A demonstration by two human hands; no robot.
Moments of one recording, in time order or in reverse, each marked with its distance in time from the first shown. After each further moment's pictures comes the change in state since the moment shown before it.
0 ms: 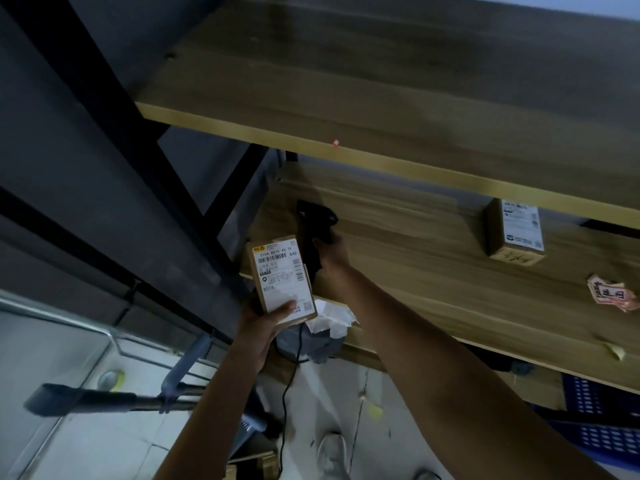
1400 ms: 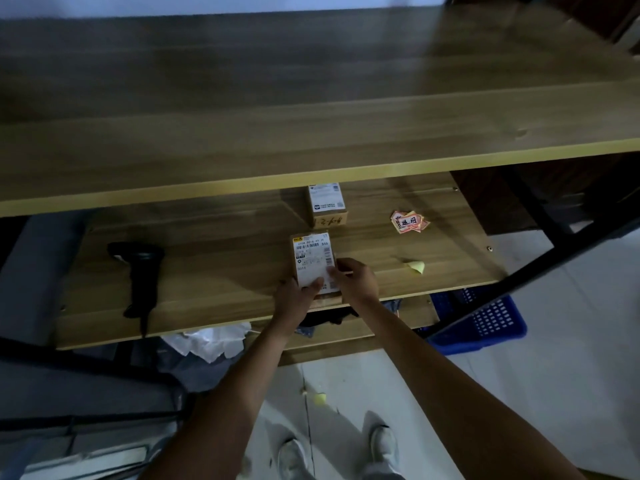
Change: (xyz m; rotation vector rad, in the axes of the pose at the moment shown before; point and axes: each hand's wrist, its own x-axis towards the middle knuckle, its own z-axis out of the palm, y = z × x) left_hand -0.025 -0.124 0.305 0.798 -0.412 0.125; right_hand -0.110 0.111 -0.347 -0.182 0.416 -0.122
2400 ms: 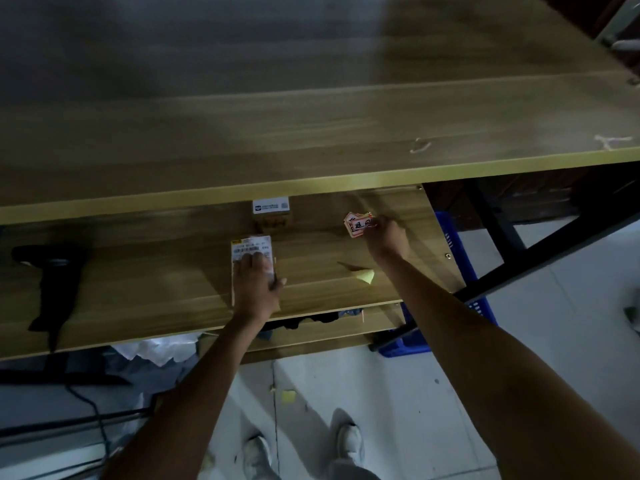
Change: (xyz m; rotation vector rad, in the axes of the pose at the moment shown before) left_hand 0.034 0.024 0.065 0.768 0.268 0.275; right_hand 0.148 0.070 -0.138 -0.388 0.233 0.128
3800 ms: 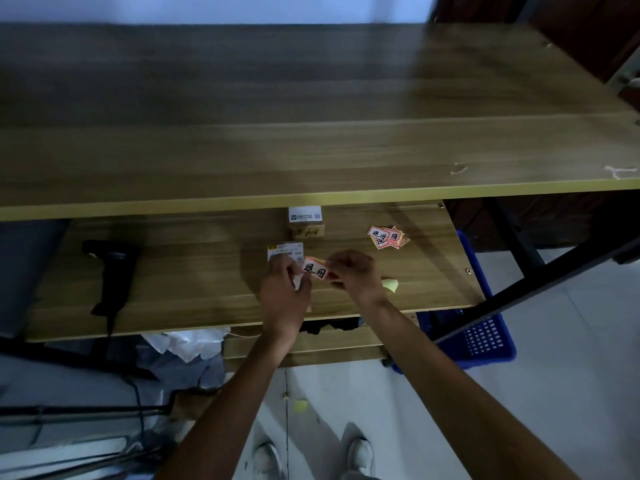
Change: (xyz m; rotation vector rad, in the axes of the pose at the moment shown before) left_hand -0.043 0.028 -0.066 -0.411 0.241 0.001; right_hand -0.157 -0.094 -0.016 0.886 -0.422 0.036
